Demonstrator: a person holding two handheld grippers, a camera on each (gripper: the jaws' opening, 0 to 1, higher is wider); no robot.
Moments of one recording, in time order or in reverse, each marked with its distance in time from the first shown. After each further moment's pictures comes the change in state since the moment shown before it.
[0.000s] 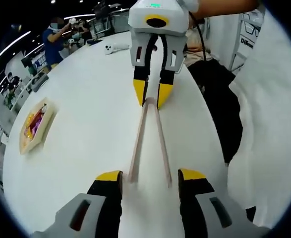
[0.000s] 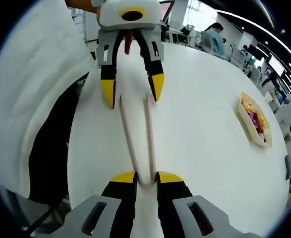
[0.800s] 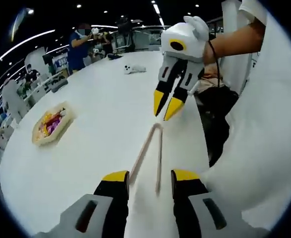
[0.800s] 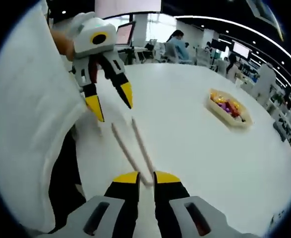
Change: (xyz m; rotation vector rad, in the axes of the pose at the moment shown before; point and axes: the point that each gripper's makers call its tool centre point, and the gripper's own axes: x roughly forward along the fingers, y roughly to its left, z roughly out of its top) left arm -0.031 -0.003 0.029 -0.174 -0.208 0.114; right arm -0.036 0.007 0.014 0.314 -0.222 -0.170
